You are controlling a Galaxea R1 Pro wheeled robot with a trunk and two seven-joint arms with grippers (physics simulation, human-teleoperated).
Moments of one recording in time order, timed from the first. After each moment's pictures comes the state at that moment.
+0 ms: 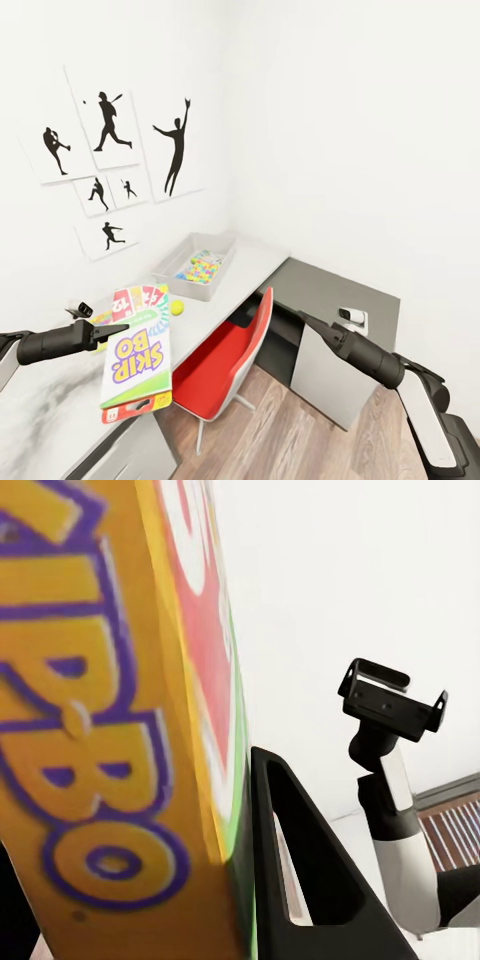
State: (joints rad) left arm -0.54 0.57 0.04 -1.09 0.58 1.02 -1.38; right arm -0.29 -0.13 -0.13 -1.59 -0.78 0.74 1.00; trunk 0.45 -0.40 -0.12
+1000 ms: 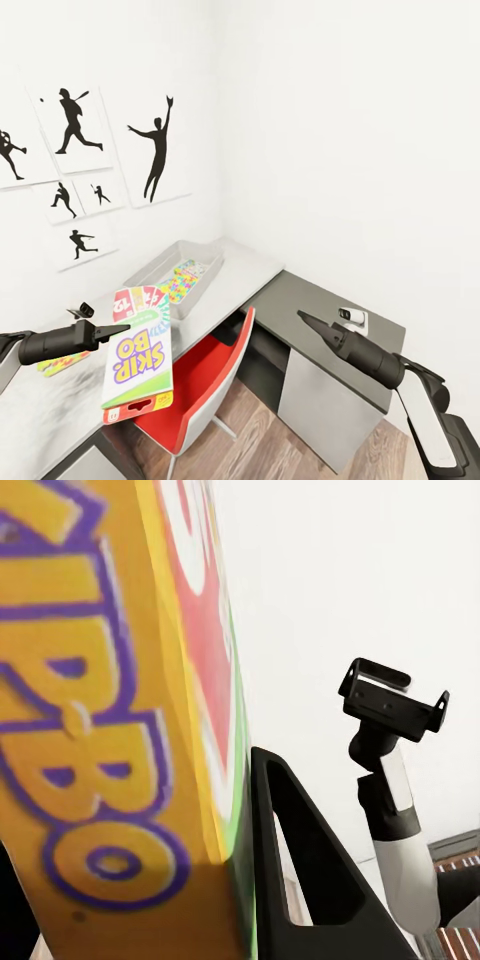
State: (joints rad) left arm -0.54 0.56 0.04 -1.09 0.58 1.02 -1.37; right arm -0.29 -0.13 -0.13 -1.59 -0.78 0.74 1.00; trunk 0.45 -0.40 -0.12
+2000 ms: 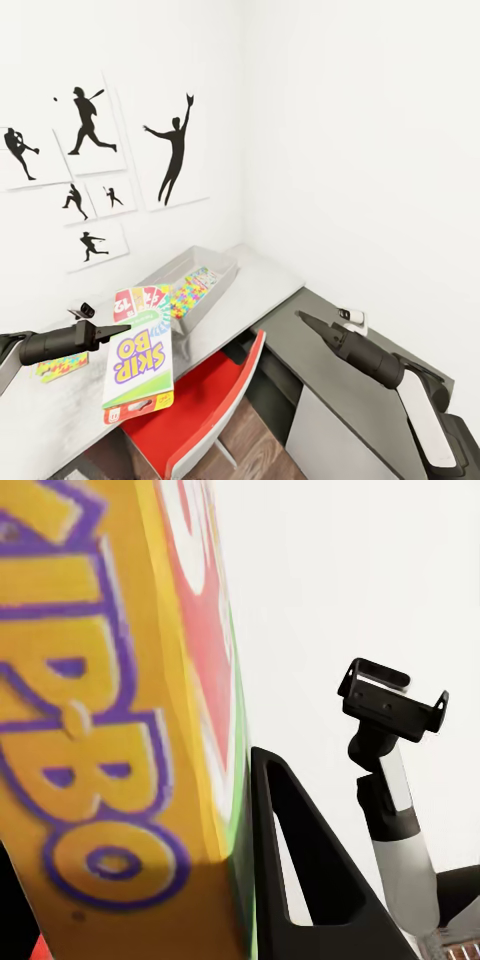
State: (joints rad) left arm -0.54 0.56 0.04 -1.09 0.58 1.02 -1.37; right arm -0.29 -0.13 -0.13 -1.59 -0.78 0.74 1.00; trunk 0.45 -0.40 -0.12
